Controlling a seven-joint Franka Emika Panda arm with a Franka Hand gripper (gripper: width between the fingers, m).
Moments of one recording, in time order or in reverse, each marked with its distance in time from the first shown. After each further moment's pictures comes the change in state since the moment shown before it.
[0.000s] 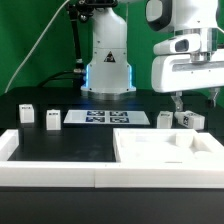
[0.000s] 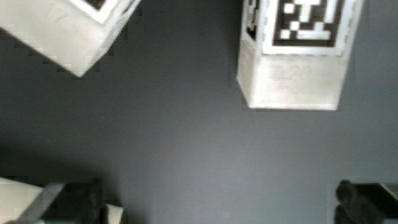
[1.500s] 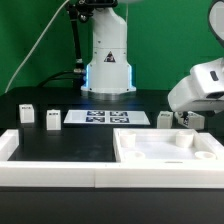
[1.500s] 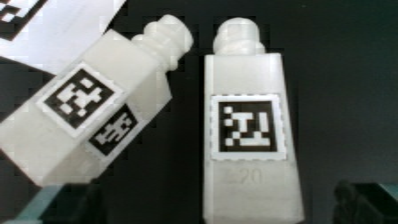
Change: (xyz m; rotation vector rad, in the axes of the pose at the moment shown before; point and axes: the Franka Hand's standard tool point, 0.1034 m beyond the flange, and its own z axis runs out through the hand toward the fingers) arm -0.016 -0.017 0.023 -0.042 -0.939 0.072
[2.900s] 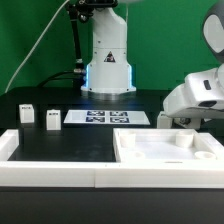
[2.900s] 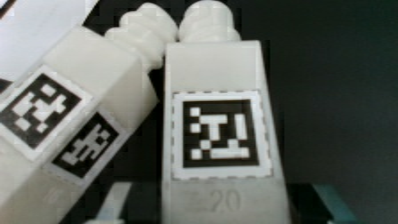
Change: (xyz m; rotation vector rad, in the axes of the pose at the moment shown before) arm 0.007 0.000 0.021 0.016 -0.010 0.071
